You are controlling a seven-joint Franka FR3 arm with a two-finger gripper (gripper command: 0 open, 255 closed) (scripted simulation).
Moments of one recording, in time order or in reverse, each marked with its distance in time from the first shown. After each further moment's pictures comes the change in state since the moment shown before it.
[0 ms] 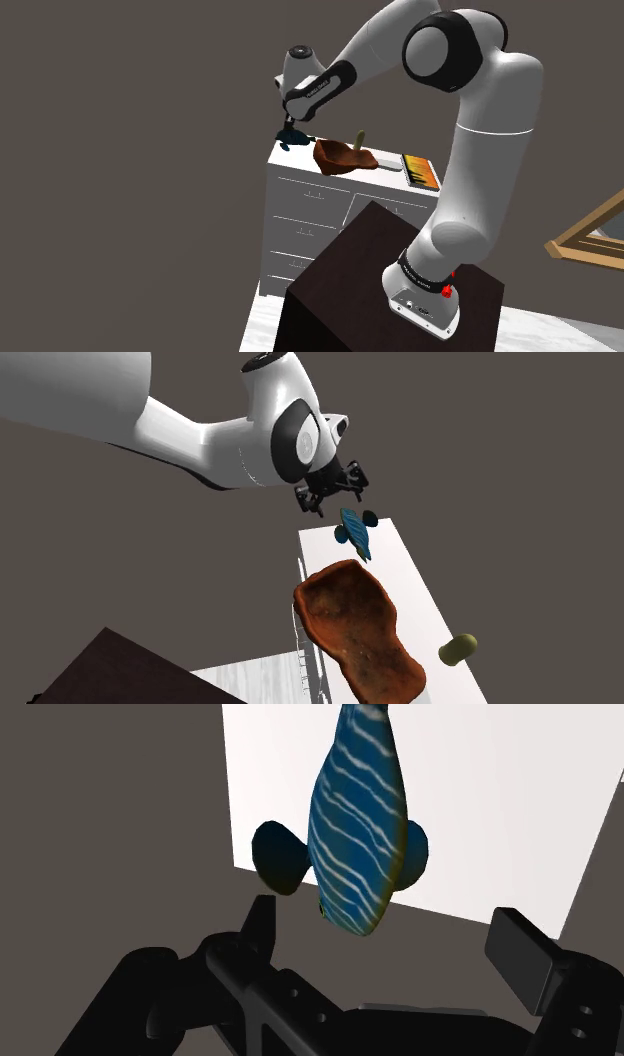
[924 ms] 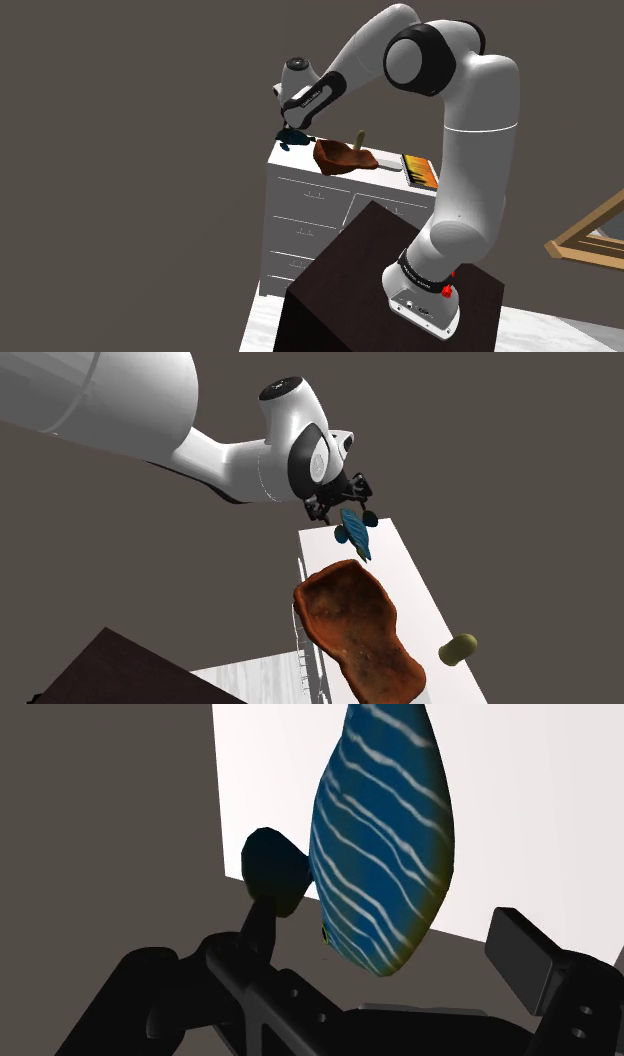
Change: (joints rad) arm -0.021 0.110 0.001 0.056 0.005 0.062 -0.010
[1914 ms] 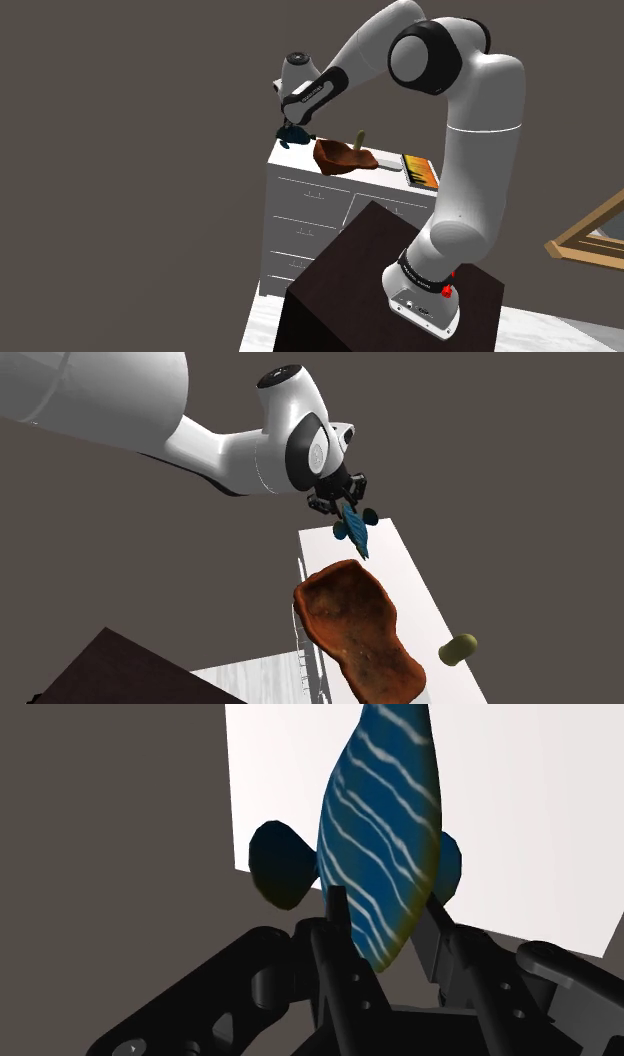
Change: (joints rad) arm 0.000 -0.027 0.005 0.004 0.006 -0.031 -0.011
